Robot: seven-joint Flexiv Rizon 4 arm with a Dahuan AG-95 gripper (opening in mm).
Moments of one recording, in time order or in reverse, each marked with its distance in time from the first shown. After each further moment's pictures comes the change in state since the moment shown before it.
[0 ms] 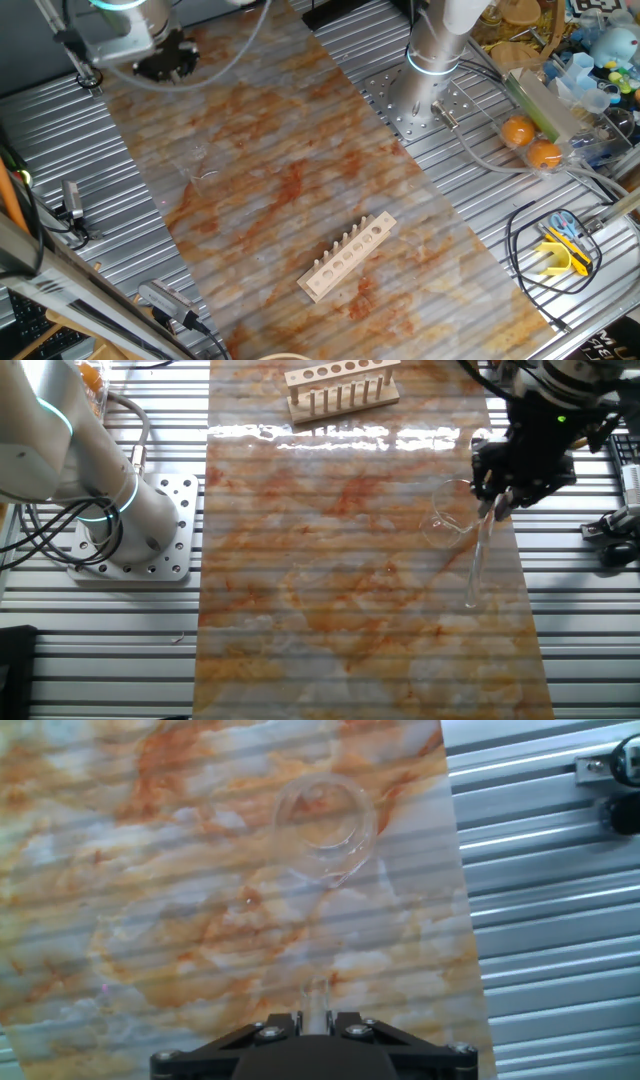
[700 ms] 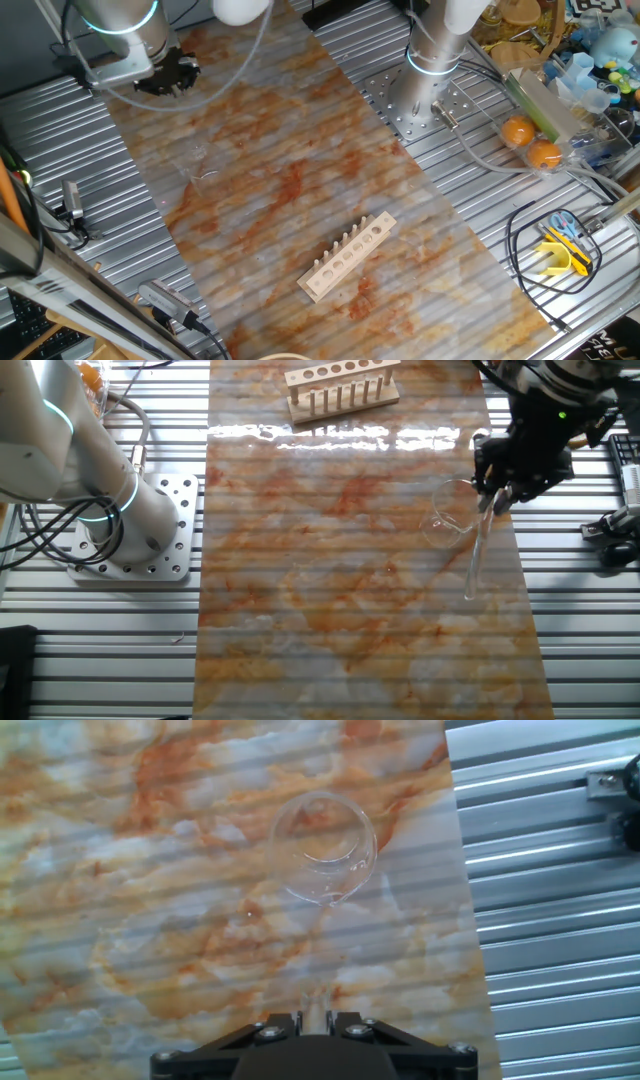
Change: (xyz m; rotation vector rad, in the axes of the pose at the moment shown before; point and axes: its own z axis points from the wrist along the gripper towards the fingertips) arm -0.010 -0.002 0.007 -0.051 0.004 0.012
